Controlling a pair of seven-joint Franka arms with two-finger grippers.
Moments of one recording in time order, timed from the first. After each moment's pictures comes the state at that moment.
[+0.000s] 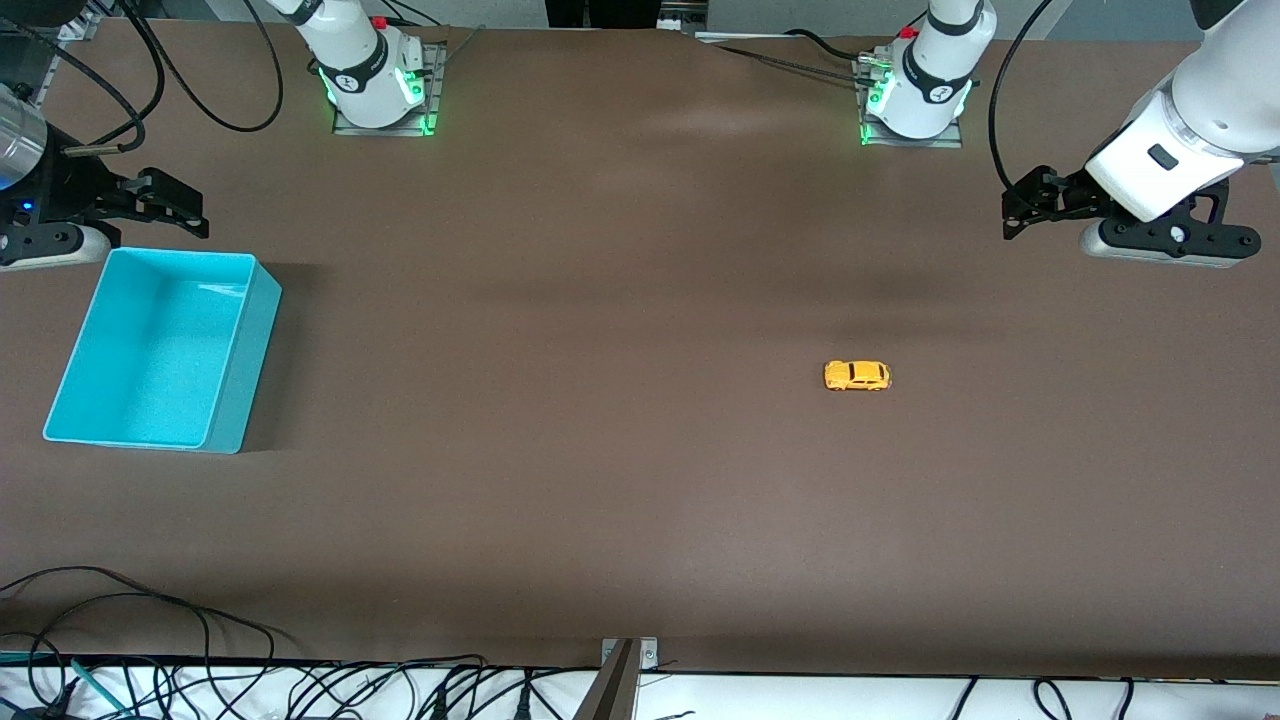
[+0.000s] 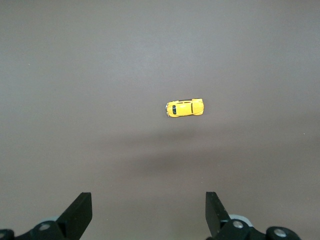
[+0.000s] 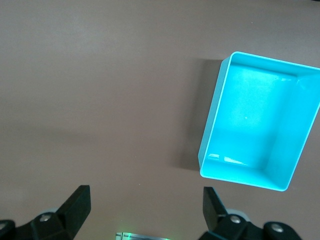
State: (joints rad) left arm -0.01 -0.02 -0.14 -1.63 -0.01 1.54 -0.06; right arm 0.01 0.03 0.03 -1.58 0.00 1.52 -0.09
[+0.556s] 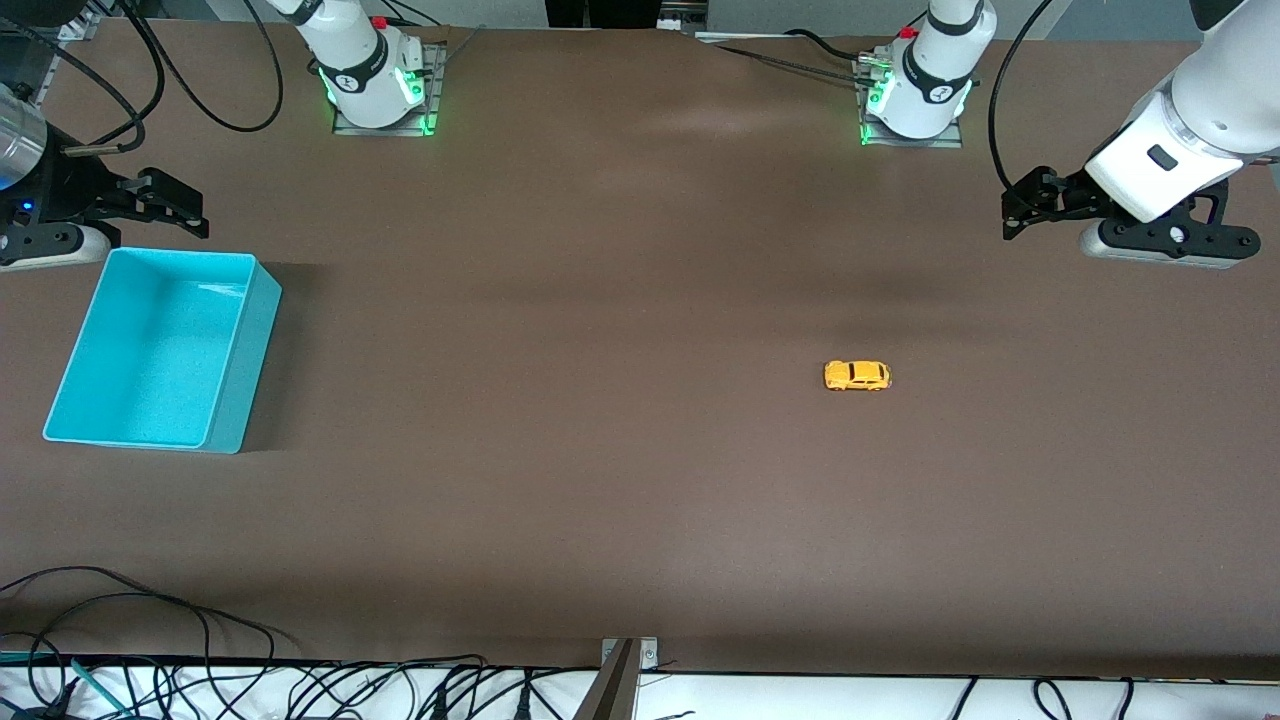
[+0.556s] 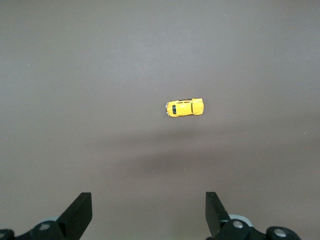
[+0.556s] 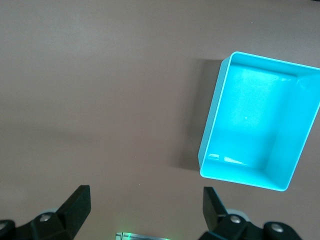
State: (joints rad) left arm -0.01 -0.01 -0.14 -1.63 -0.01 1.54 -0.05; right arm 0.01 0.03 0.03 -1.58 0.00 1.52 -0.09
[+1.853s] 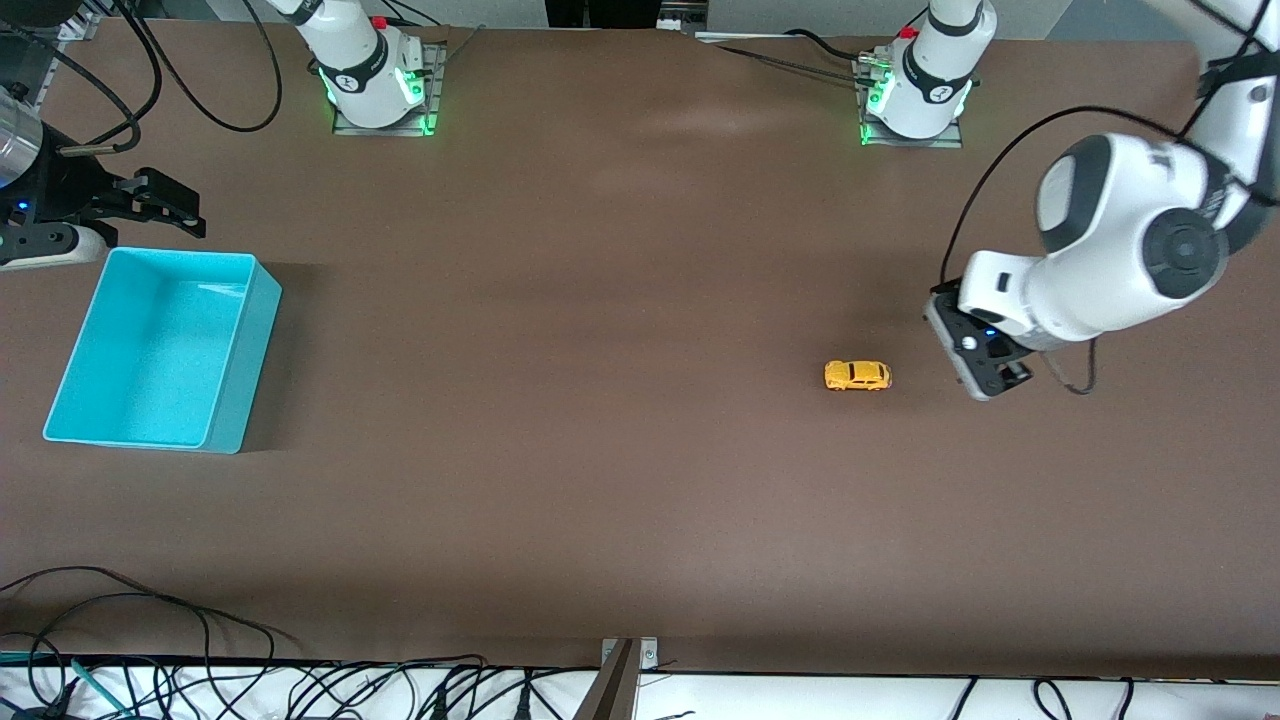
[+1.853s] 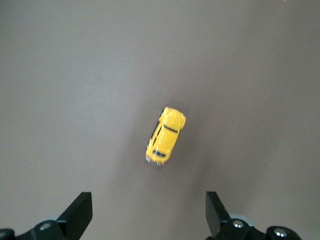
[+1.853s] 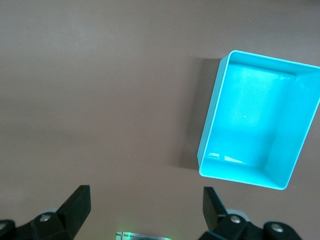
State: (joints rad) left arm 0.05 0.26 -0.23 -1.87 -0.06 2.05 1.03; right arm 0.01 0.03 0.03 -1.58 0.00 1.51 -0.09
